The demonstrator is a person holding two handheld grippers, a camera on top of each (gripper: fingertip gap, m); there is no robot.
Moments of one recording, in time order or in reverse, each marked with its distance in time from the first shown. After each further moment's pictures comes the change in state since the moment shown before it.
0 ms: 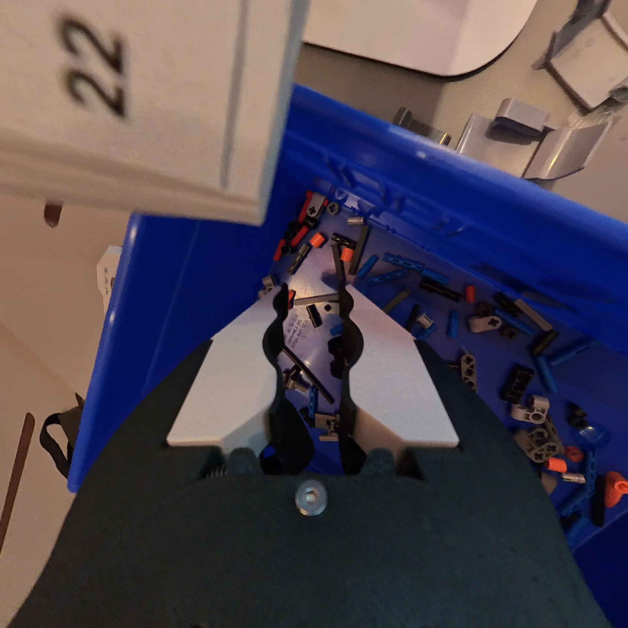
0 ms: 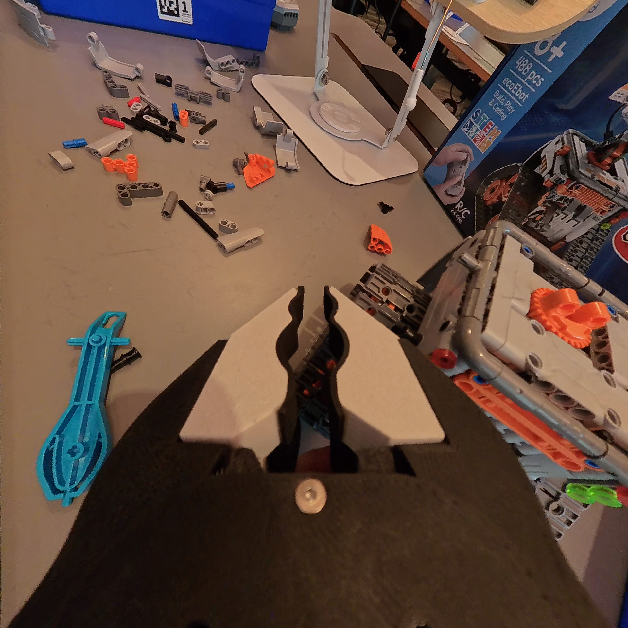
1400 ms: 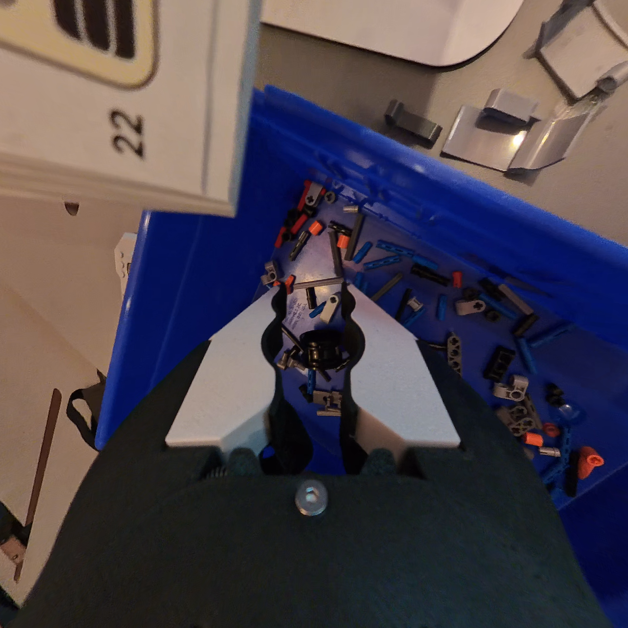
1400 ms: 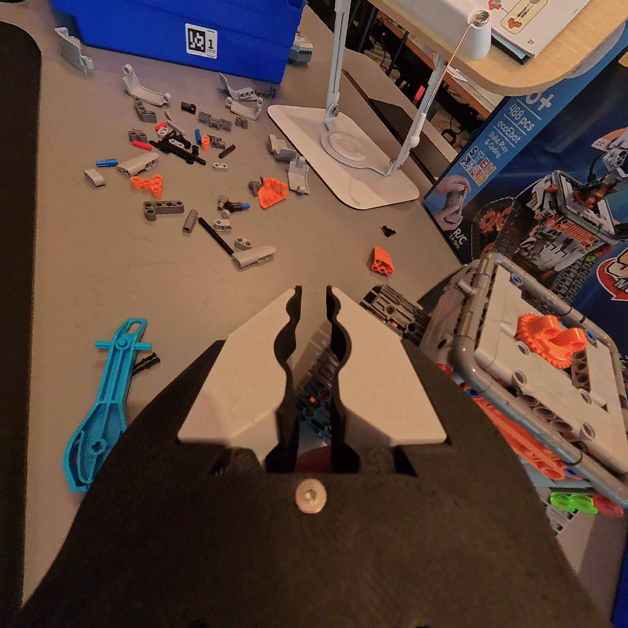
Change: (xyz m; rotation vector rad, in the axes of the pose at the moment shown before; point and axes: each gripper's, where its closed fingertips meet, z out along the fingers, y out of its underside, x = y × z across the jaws) left arm 0.003 0.001 -0.017 -0.042 -0.037 0.012; right arm -0.007 -0.016 -0.008 0.055 -0.015 -0.041
